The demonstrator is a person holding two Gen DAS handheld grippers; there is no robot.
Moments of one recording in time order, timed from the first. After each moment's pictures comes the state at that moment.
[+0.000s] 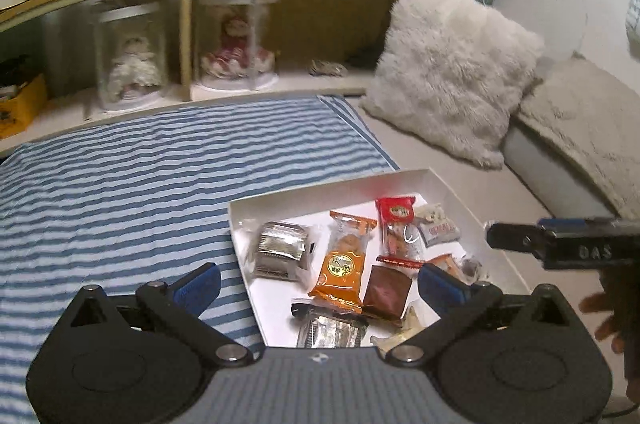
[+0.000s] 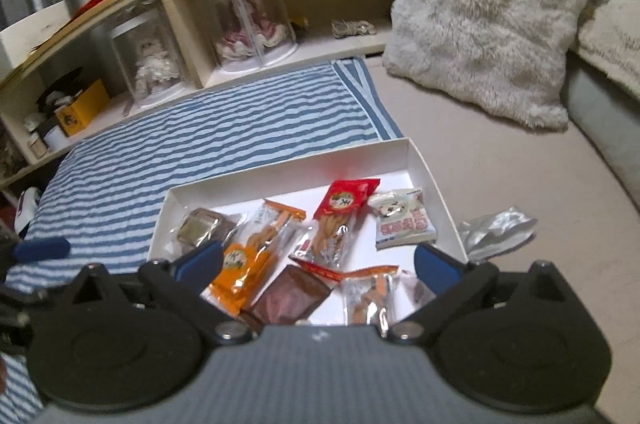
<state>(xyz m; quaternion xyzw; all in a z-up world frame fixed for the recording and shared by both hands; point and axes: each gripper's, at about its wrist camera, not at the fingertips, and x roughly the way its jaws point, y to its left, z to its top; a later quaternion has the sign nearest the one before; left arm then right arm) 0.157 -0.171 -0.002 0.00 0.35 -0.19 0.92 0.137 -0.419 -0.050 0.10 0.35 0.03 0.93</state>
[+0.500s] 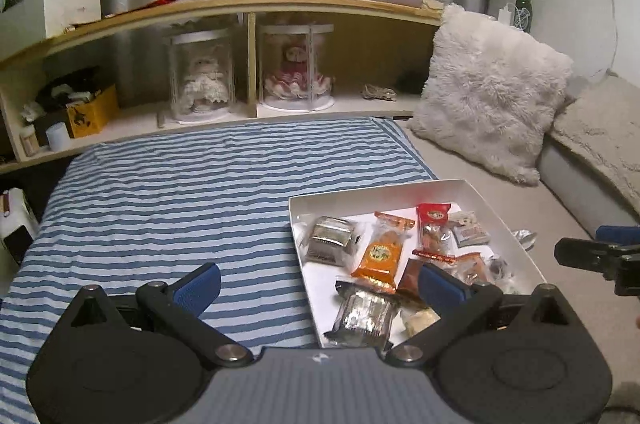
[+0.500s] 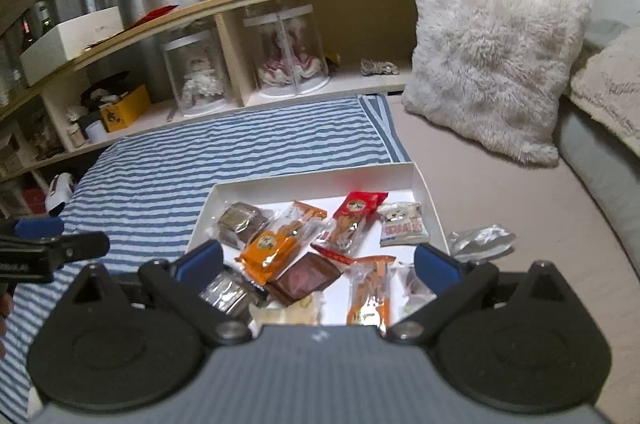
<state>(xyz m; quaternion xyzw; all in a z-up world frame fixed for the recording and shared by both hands) 0.083 -0.157 0.013 0.02 0.31 -0.11 0.94 0.042 -0.415 -0.018 0.06 0.31 0.06 0.95</state>
